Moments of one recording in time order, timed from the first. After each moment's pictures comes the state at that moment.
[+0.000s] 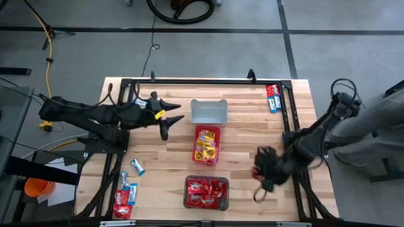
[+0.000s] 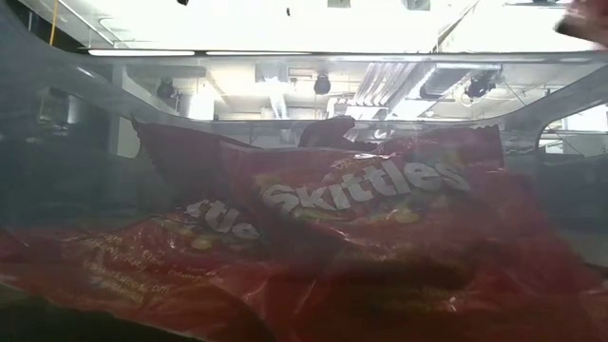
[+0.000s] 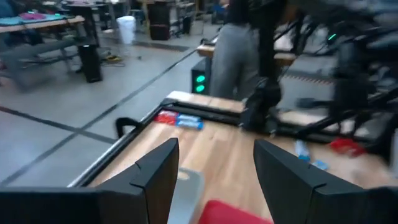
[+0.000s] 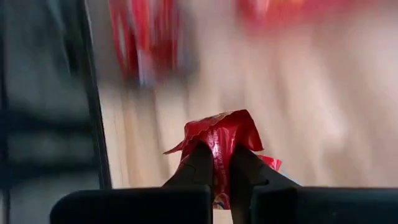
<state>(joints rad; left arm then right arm) -0.17 1.00 0.93 -0.11 -0.49 -0.11 0.73 1.23 0.98 -0.78 0.30 0.98</state>
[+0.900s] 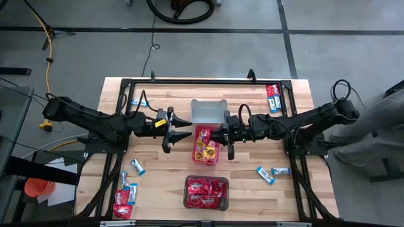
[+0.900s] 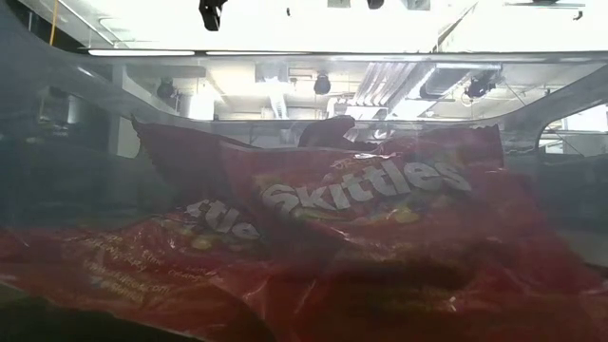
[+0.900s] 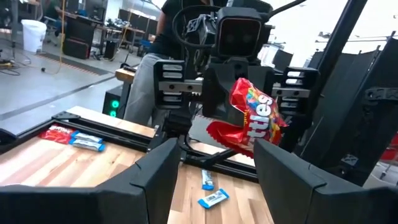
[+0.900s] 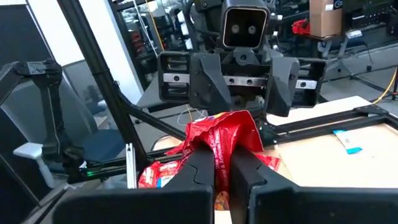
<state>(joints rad) -0.18 1.11 0.67 0.52 -0.20 -0.28 0.20 1.36 0.99 0.34 0.13 0.25</state>
